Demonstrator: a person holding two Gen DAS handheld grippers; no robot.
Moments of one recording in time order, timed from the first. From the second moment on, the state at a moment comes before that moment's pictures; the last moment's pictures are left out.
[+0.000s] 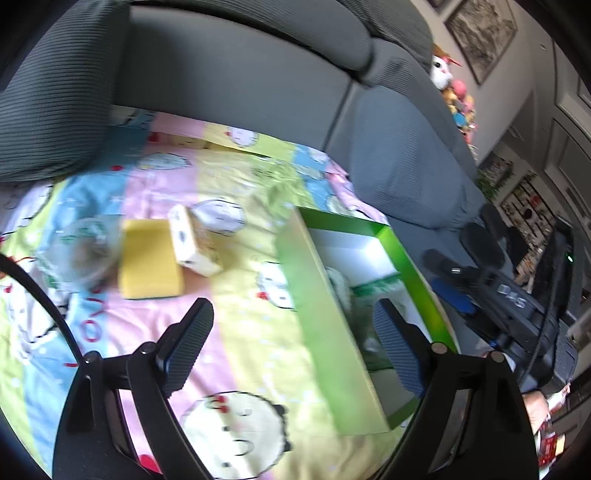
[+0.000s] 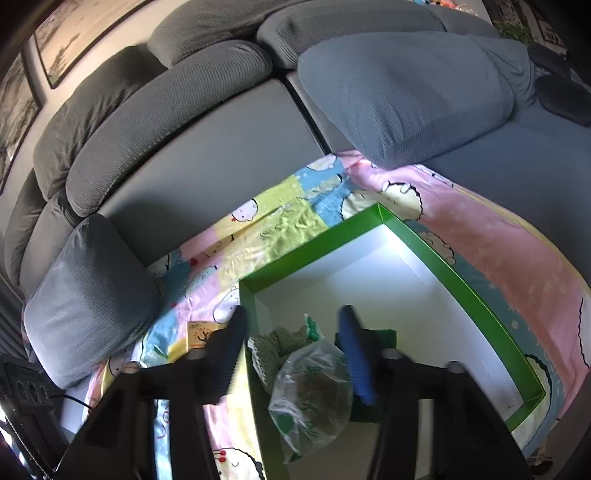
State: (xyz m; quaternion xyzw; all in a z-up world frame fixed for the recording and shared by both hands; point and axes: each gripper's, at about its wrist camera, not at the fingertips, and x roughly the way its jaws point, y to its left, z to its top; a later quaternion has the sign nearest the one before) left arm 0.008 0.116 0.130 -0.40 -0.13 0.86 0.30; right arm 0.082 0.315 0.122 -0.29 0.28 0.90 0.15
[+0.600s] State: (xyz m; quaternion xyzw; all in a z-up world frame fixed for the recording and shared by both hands) left arm -0.015 -0.023 0.101 -0.41 -0.19 0.89 0.12; right arm 0.065 0.281 0.125 -0.31 0.27 0.91 0.12
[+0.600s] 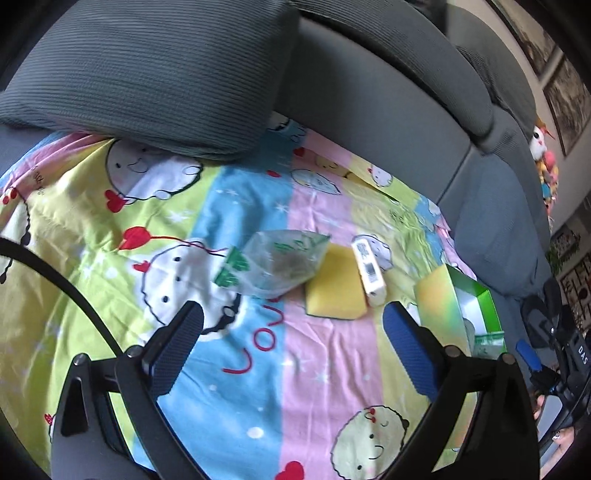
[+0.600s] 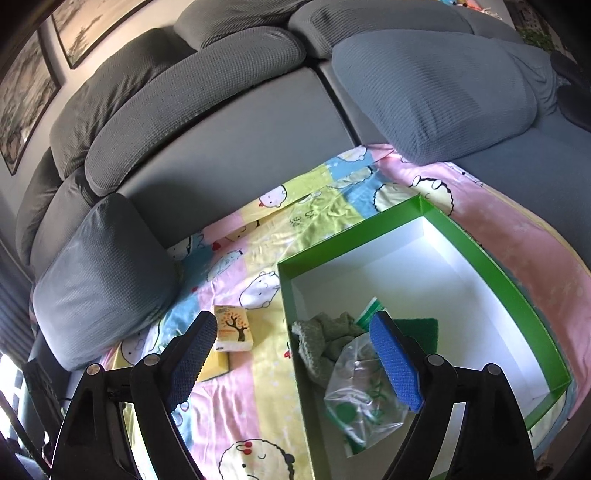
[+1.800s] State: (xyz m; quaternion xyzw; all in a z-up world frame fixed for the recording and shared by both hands) left arm -0.037 -0.068 0.064 -0.46 -0.23 0.86 0.06; right arm -0.058 0.165 0.067 -0.45 0.12 0.88 0.06
